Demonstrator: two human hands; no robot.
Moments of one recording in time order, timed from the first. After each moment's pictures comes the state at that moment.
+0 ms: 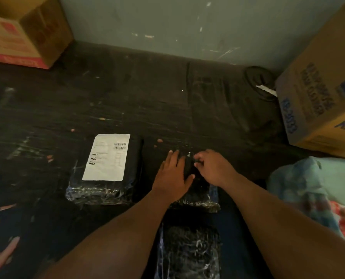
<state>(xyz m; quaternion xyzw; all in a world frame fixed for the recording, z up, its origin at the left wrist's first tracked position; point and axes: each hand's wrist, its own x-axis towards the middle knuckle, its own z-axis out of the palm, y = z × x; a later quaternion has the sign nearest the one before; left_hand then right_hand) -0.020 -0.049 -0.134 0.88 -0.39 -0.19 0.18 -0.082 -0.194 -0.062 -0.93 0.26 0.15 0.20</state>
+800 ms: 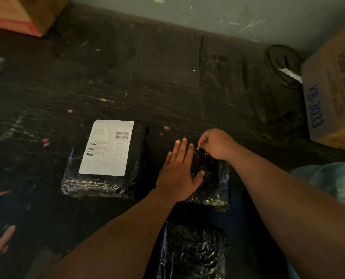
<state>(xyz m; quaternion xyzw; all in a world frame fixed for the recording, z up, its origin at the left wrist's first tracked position) -0.020 -0.049 -0.155 0.88 -0.39 -0.18 0.18 -0.015 -0.216 -0.075 -0.90 0.28 0.21 0.24</state>
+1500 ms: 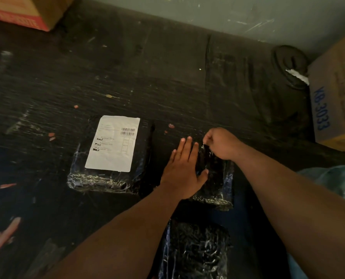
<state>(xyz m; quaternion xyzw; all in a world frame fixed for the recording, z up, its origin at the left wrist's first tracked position) -0.020 -0.050 -0.154 0.88 -0.39 -0.19 0.18 -0.015 -0.220 -0.080 -0.92 0.26 0.21 0.23</state>
